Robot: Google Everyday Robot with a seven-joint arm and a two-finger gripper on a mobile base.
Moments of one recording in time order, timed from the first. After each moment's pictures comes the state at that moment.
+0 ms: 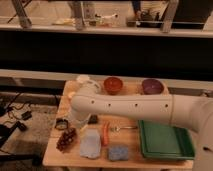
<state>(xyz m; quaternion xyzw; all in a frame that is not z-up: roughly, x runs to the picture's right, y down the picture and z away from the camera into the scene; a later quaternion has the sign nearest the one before) -0.165 0.183 0.683 -0.24 -0.30 -0.33 0.86</state>
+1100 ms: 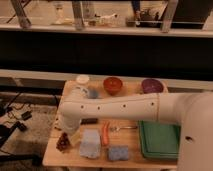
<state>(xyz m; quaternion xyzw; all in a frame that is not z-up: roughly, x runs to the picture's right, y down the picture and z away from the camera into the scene) -0.207 0.217 0.682 -0.25 -0.32 -0.36 0.84</state>
